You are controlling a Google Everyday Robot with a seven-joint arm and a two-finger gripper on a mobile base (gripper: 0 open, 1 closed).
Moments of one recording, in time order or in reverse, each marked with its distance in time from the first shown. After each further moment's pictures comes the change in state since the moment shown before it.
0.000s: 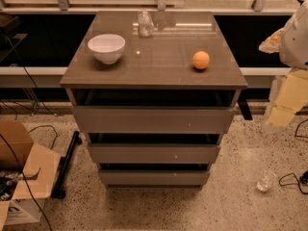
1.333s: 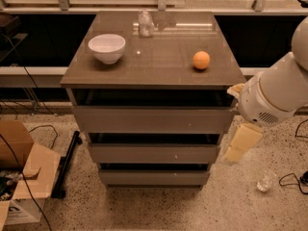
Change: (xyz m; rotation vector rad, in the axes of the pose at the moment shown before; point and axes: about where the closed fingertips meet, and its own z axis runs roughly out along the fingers) arm -0.013 0.028 0.122 -0.029 -0.136 0.041
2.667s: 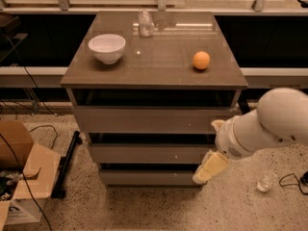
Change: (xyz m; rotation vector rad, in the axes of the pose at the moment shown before) arm 0.019 0.019 0.126 -0.035 -0.136 0.182
